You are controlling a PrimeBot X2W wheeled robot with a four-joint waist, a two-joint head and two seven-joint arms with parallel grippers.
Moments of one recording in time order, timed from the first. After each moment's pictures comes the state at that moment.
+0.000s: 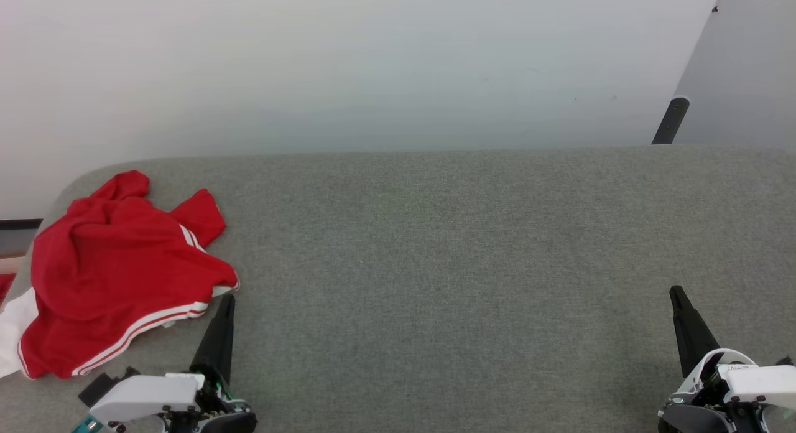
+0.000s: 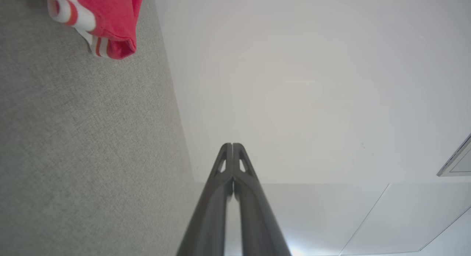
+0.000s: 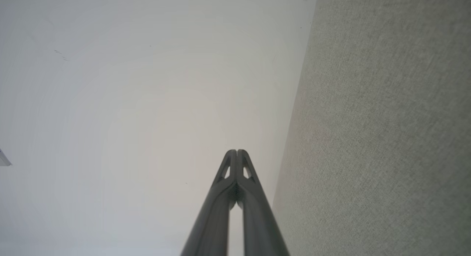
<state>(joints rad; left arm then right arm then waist) -0.11 0.05 0.11 0.25 -1.61 -0.13 0.11 -0.11 -0.05 -0.11 0.25 1.61 0.13 0.11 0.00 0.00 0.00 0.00</state>
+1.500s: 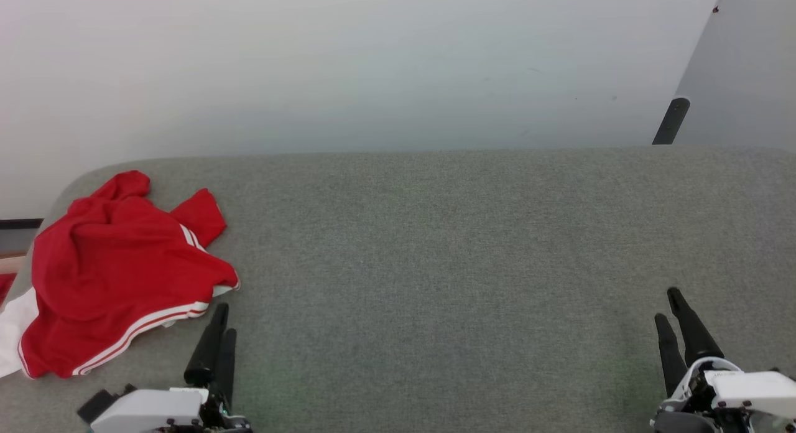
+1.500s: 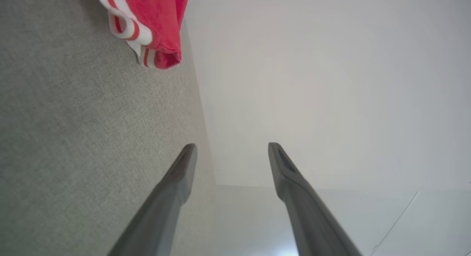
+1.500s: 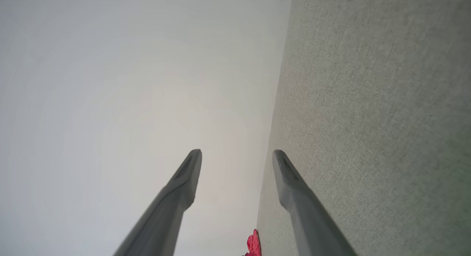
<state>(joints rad) -0.08 0.06 0.11 0.29 -1.57 -0.13 0.09 -0.11 -0.05 -0.10 0.31 1.60 0.13 0.10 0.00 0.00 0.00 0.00</state>
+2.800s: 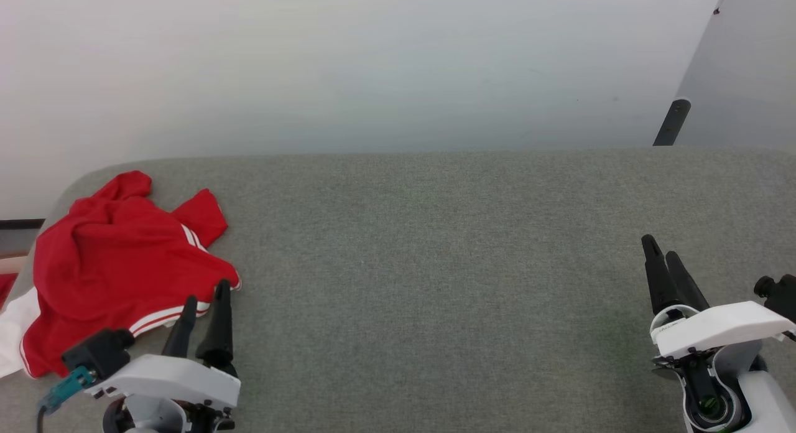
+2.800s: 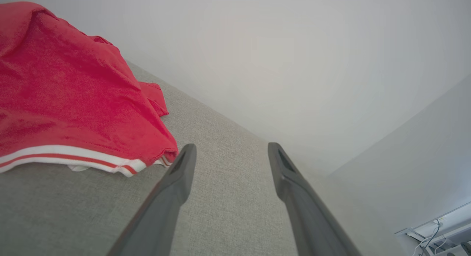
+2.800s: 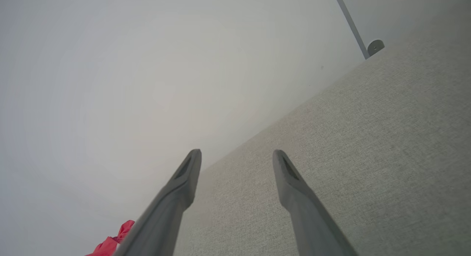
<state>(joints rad) -0.12 0.18 -0.01 0.24 -0.82 -0.06 -0.09 -0.30 -0.16 0.07 0.44 0.95 0.13 -0.09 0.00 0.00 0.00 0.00</state>
